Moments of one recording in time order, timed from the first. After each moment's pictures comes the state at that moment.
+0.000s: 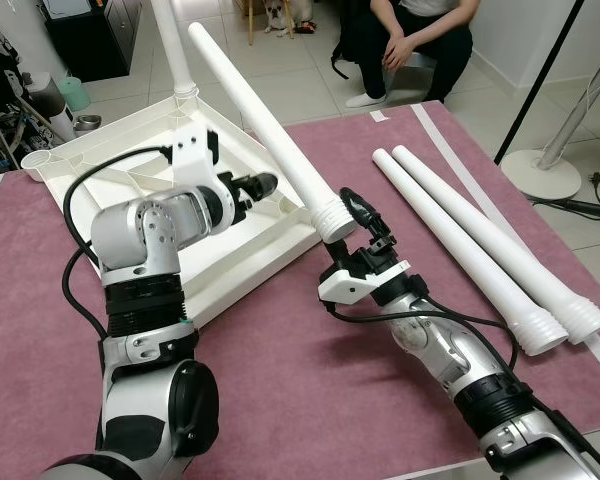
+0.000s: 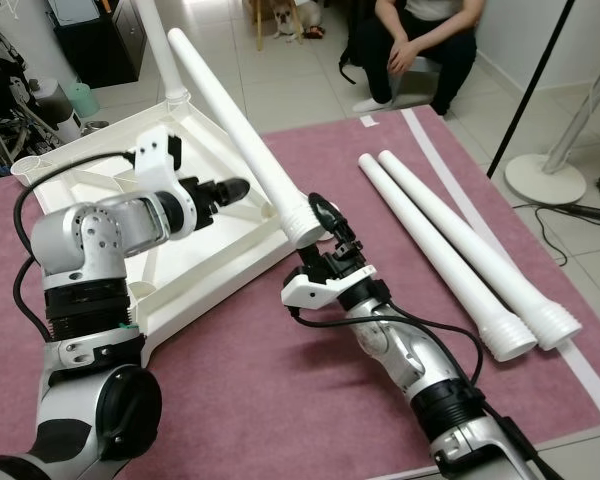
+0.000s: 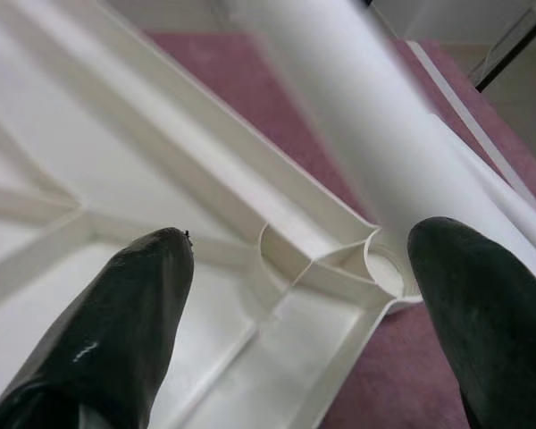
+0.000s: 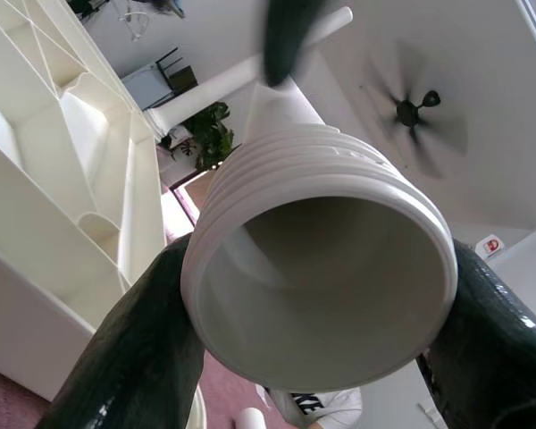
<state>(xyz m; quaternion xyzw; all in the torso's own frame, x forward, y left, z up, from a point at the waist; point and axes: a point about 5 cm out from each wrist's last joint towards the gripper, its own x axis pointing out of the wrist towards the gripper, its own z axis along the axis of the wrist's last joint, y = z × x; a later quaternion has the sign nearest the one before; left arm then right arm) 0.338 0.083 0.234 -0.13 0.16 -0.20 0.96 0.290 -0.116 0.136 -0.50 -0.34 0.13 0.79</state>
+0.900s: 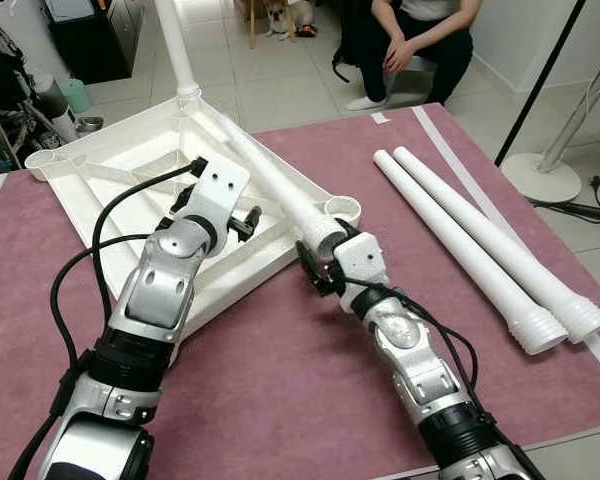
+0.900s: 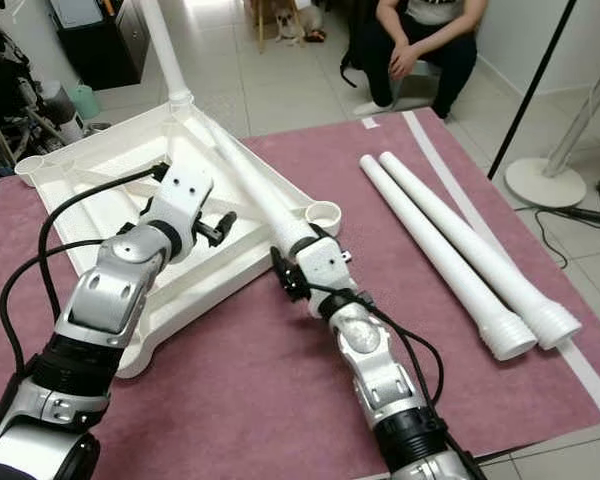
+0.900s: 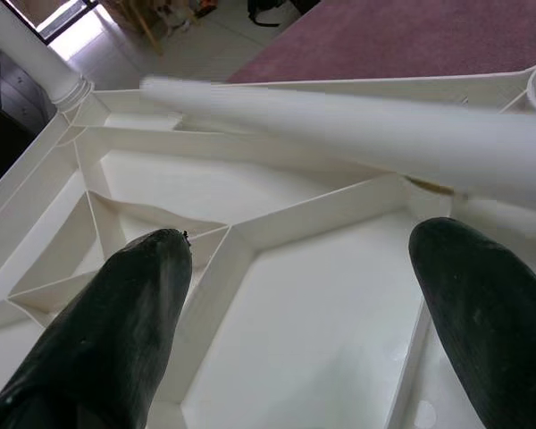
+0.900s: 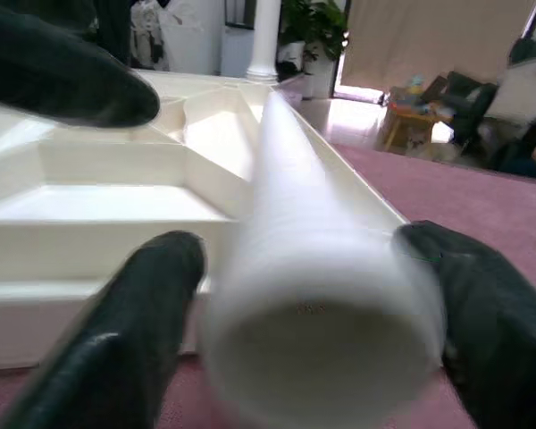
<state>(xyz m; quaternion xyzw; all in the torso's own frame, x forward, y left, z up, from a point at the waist) 0.326 0.101 0.186 0.20 0.08 -0.17 0.96 0.287 -0.100 0.129 -0.09 -0.09 0.22 0.97</state>
